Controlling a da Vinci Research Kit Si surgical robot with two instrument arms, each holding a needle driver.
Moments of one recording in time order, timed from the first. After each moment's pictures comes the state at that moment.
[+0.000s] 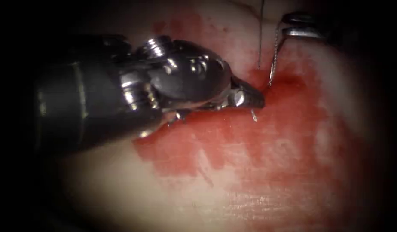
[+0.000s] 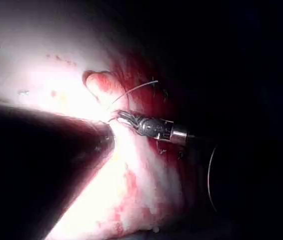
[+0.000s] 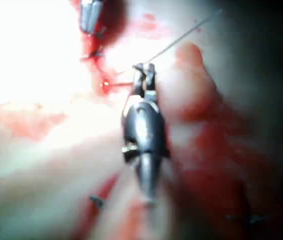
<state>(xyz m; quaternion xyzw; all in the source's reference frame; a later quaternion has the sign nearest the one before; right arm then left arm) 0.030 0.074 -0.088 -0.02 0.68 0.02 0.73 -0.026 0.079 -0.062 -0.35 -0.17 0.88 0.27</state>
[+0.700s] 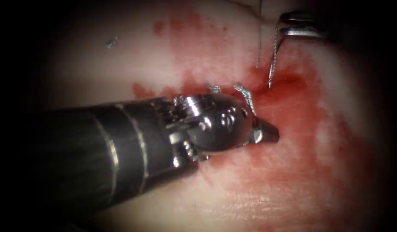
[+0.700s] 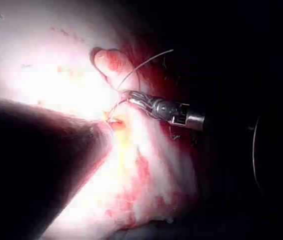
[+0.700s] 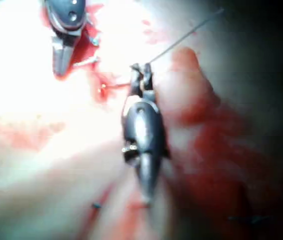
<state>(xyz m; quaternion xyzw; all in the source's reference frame) 0.031 0.074 -0.089 0.01 0.67 0.00 0.74 -0.030 0.075 -0.056 -0.36 -0.18 0.88 0.25</state>
